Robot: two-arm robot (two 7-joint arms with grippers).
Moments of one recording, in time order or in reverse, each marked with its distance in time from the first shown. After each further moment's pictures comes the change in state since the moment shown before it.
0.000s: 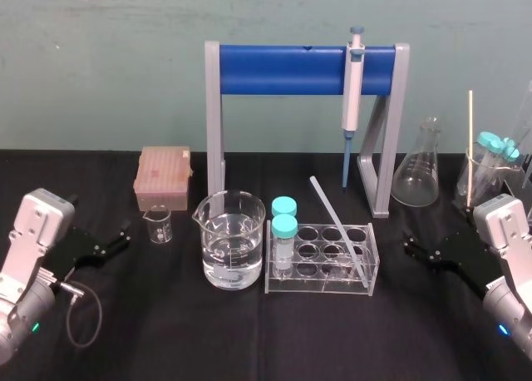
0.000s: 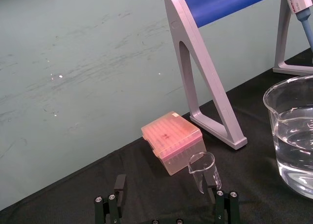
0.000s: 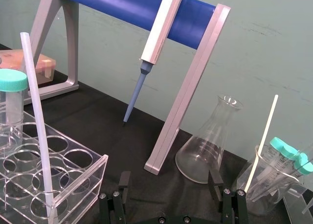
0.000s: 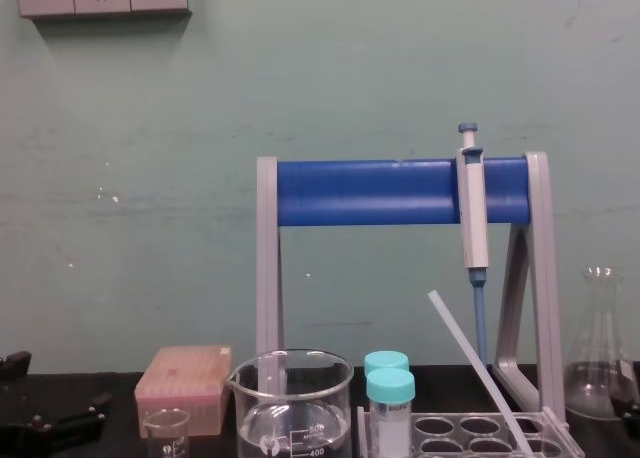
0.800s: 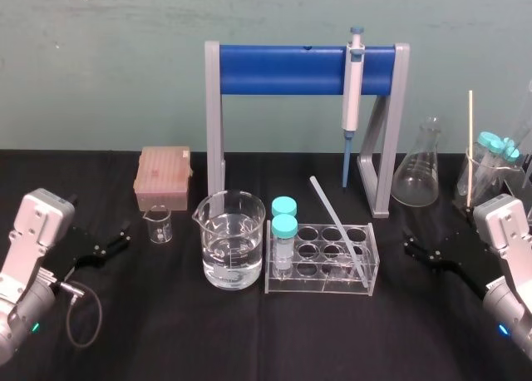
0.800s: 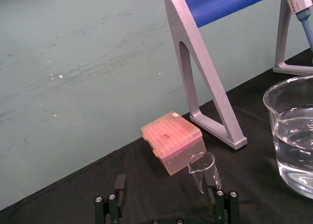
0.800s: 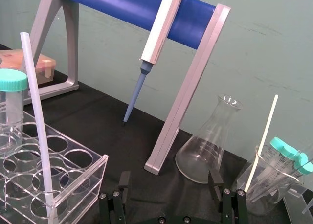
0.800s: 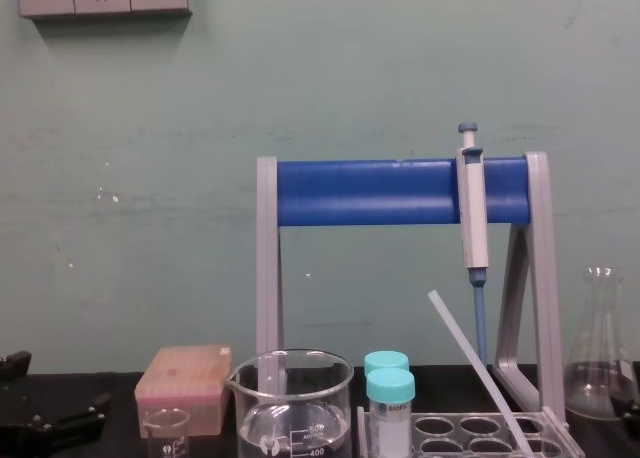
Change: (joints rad) left arm 0.000 0.000 0.000 0.000 0.000 0.000 0.000; right arm 0.000 0.000 0.000 0.000 0.000 0.000 0.000
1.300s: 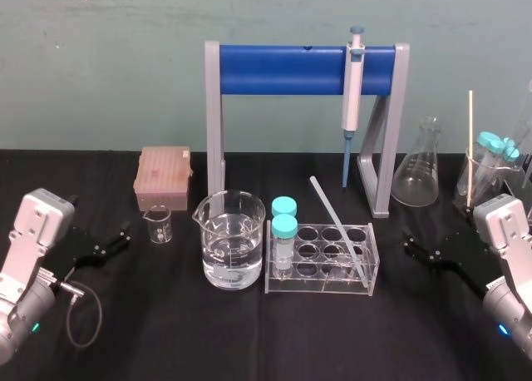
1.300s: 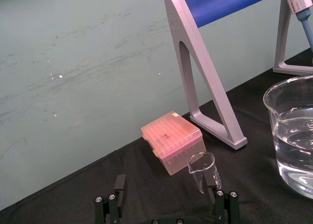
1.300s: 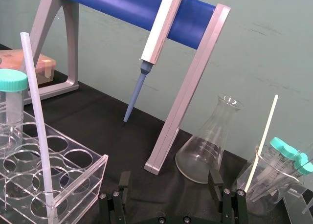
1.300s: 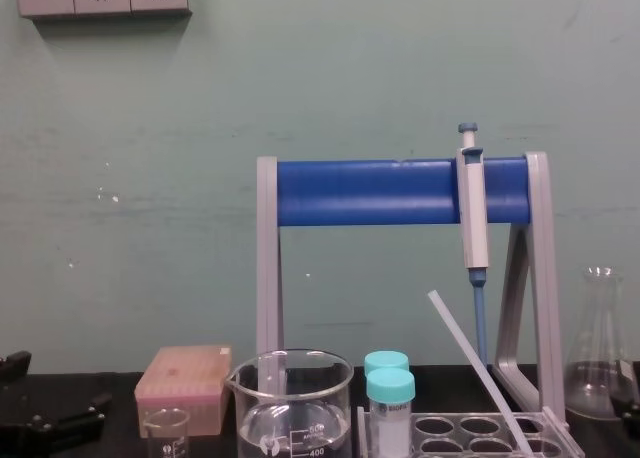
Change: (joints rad) left arm 0.000 0.000 0.000 0.000 0.000 0.000 0.000; right arm 0.000 0.000 0.000 0.000 0.000 0.000 0.000
